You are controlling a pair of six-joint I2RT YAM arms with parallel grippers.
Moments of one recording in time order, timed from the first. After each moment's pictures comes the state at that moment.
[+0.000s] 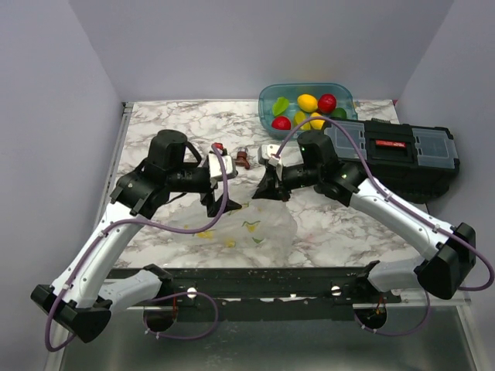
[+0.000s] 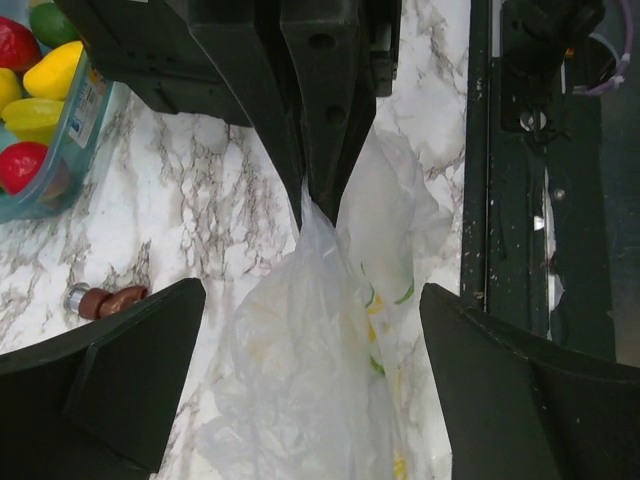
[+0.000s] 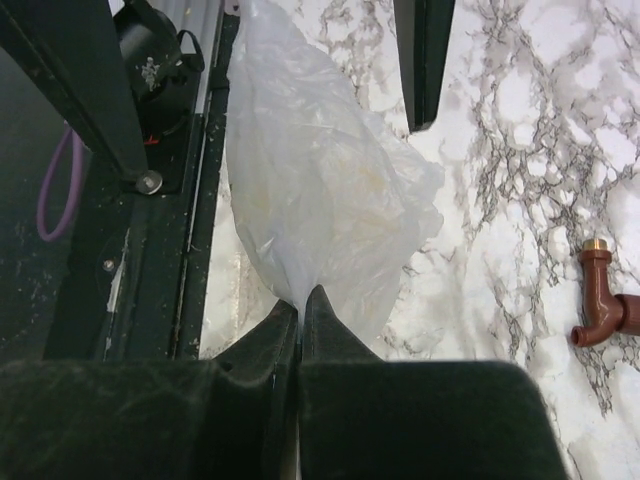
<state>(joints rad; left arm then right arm) -0.52 1.04 1.25 -0.76 0.81 0.54 0.74 1.33 1.18 -0.35 -0.80 -0.39</state>
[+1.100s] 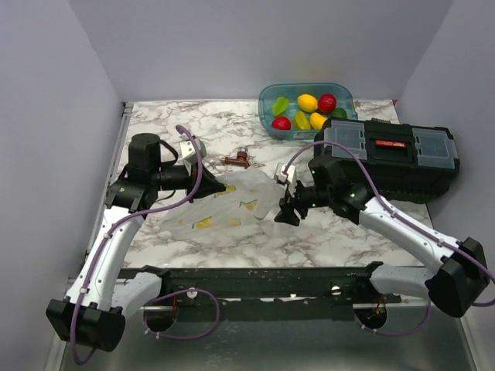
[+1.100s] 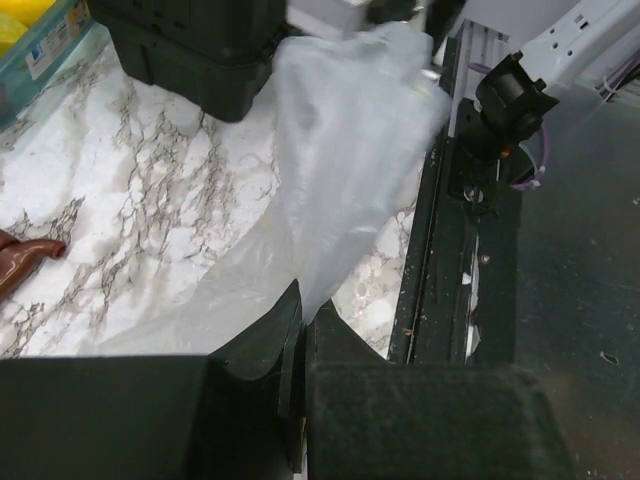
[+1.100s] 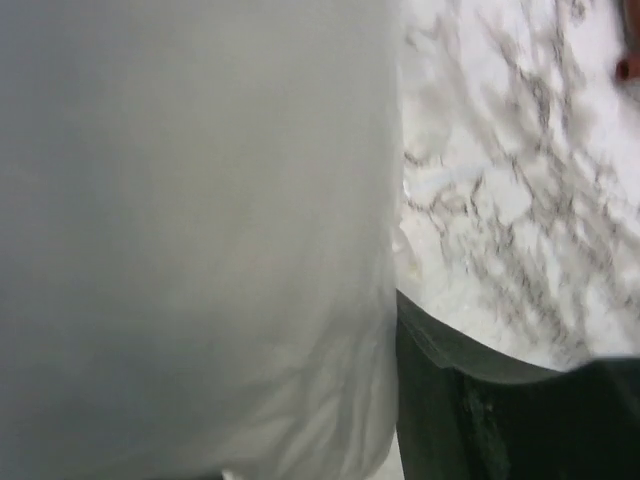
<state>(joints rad) -0.23 0.99 1.05 -0.56 1.09 0.23 0.69 1.16 0.88 -0.39 -0.57 -0.31</state>
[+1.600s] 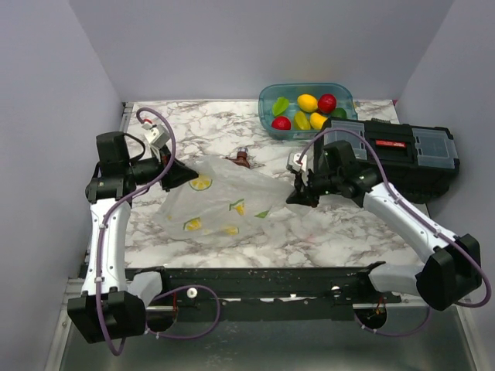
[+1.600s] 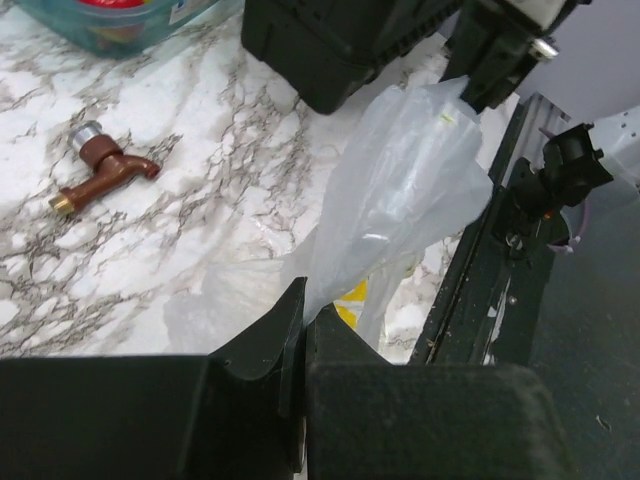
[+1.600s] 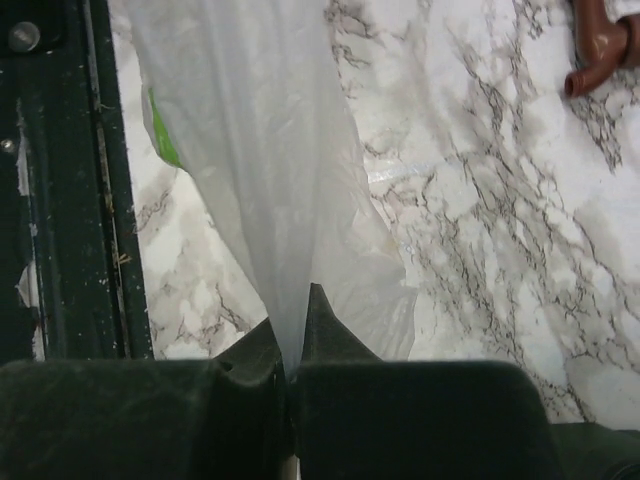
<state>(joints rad) 0.13 1.03 1.07 -0.64 1.22 0.24 0.45 1.27 0.95 -0.52 -0.74 -0.56</state>
